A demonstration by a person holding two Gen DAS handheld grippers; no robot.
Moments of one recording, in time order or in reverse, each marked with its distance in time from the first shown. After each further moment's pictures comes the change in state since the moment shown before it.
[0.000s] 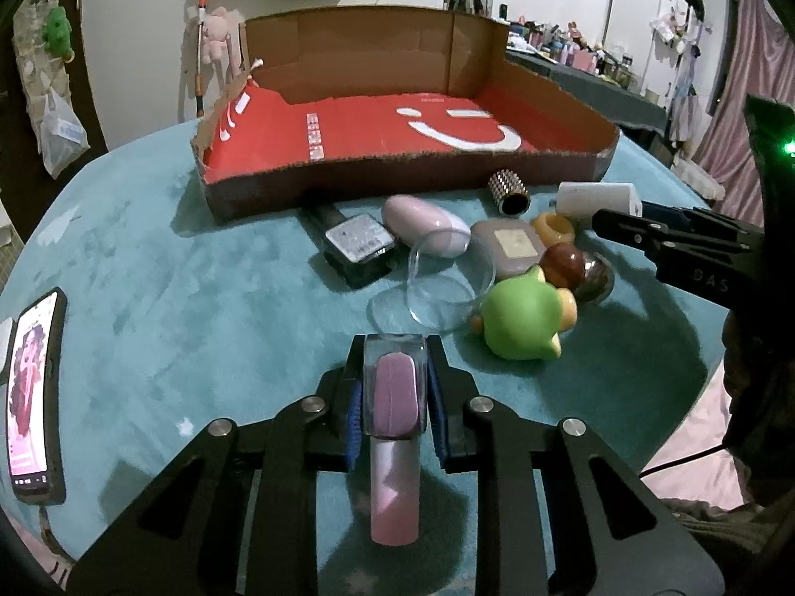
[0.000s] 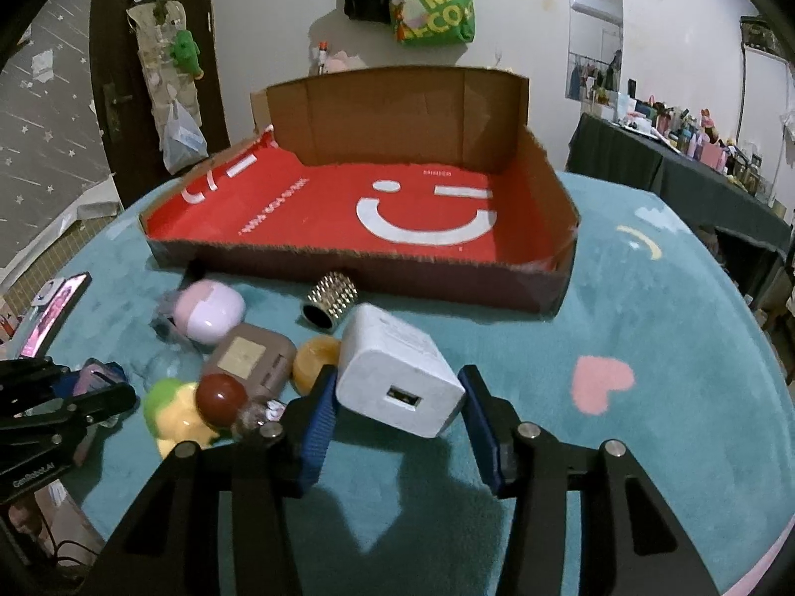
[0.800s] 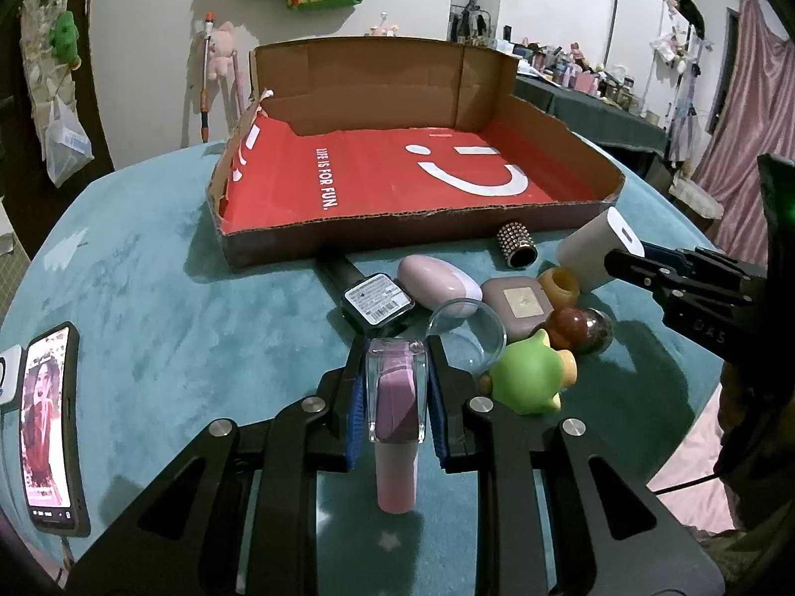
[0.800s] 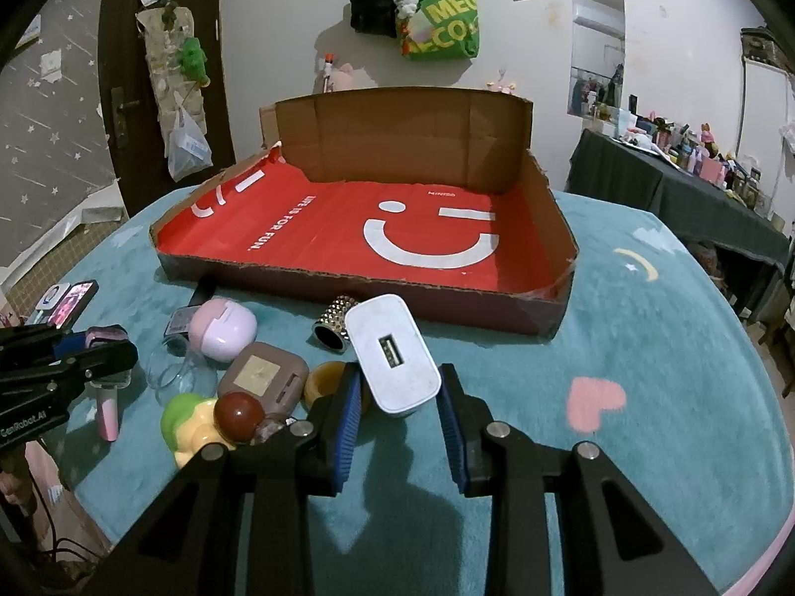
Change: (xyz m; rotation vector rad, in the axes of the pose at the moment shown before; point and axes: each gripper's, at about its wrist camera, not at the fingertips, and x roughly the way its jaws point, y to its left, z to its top) left arm -0.010 0.010 0.024 -0.018 -0.048 -0.003; right arm -0.003 0.002 0.006 -0.022 -0.007 -0.007
